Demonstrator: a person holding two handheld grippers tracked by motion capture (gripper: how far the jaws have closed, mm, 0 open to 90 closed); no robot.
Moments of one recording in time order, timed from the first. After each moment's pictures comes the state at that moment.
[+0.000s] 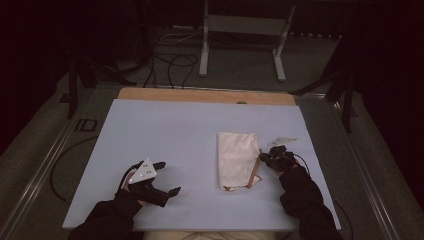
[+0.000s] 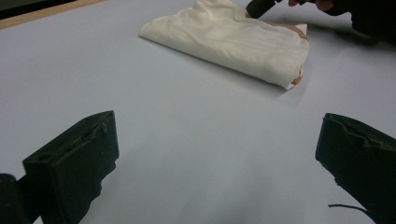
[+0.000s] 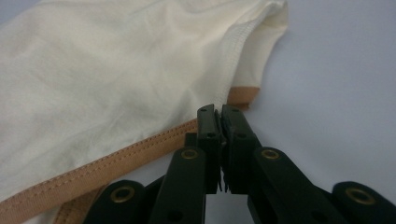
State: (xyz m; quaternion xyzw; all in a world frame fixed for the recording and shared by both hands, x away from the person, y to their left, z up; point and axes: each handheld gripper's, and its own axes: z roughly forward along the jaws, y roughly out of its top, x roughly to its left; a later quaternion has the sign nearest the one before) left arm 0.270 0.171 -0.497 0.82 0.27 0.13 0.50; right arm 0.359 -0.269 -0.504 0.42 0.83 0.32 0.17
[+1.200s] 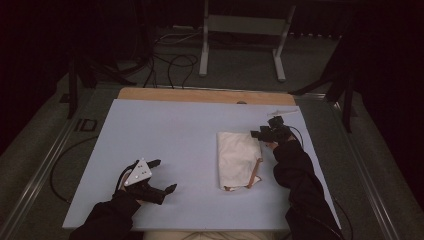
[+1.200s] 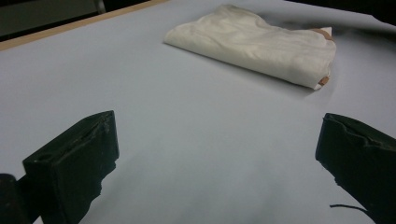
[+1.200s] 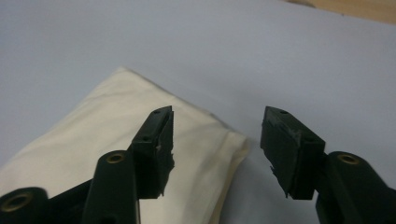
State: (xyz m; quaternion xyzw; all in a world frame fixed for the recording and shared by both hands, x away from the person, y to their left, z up) left arm 0.273 0.182 -0.509 0.80 0.27 0.17 0.51; right arm 0.445 -0.268 -0.481 0.46 0.79 0.38 0.12
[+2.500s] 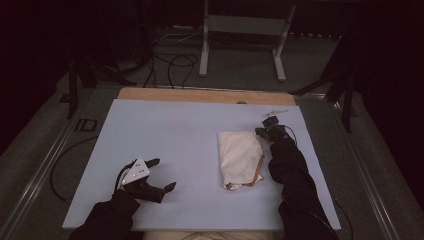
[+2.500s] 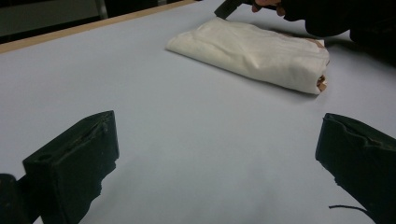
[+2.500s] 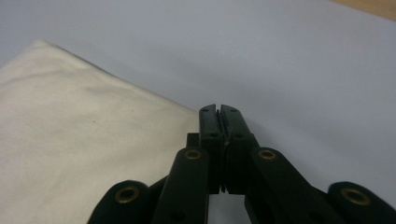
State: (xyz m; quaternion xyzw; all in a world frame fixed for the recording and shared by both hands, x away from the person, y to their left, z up) left arm 0.274 0.185 -0.506 0.79 0.28 0.16 0.52; right arm 0.466 -0.263 -0.509 0.46 0.81 0.31 0.18
